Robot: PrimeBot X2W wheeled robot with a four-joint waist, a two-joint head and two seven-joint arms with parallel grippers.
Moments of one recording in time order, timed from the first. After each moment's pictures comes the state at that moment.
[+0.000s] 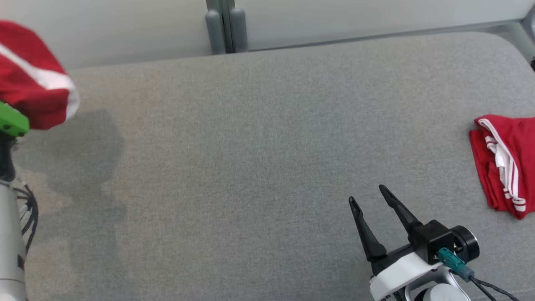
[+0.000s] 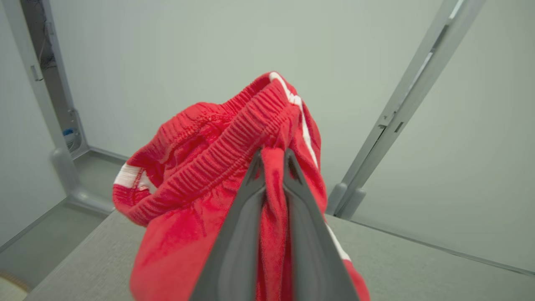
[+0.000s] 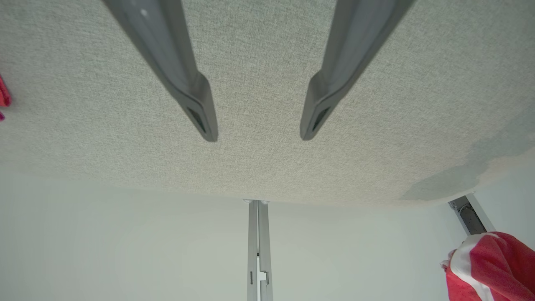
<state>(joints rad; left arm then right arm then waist) -0.83 0.37 0.12 0.86 -0.50 -0.13 -0.03 -0.02 -0.11 0.25 0.08 0.09 0.13 -0.20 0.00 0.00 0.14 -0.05</state>
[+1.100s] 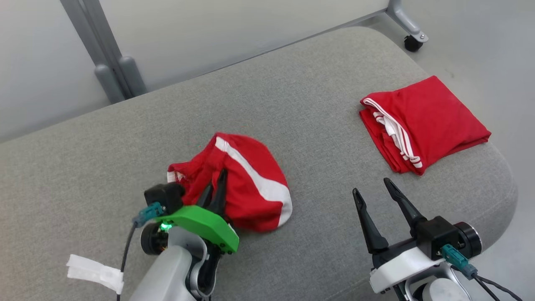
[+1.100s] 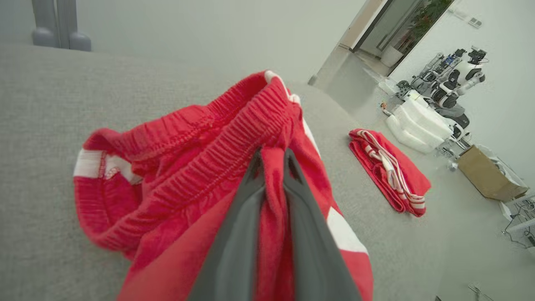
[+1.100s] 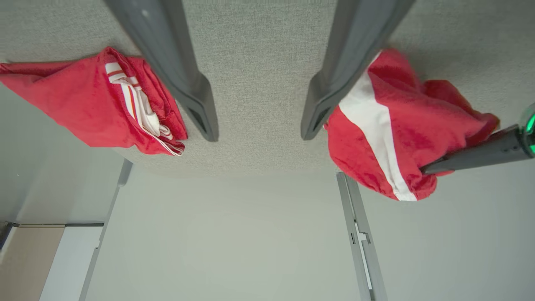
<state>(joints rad) -0.37 0.05 -0.46 0.53 -0.75 -0.03 -0.17 -0.03 -0.08 0.21 0.10 0.09 0.13 -0.24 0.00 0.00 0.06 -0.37</state>
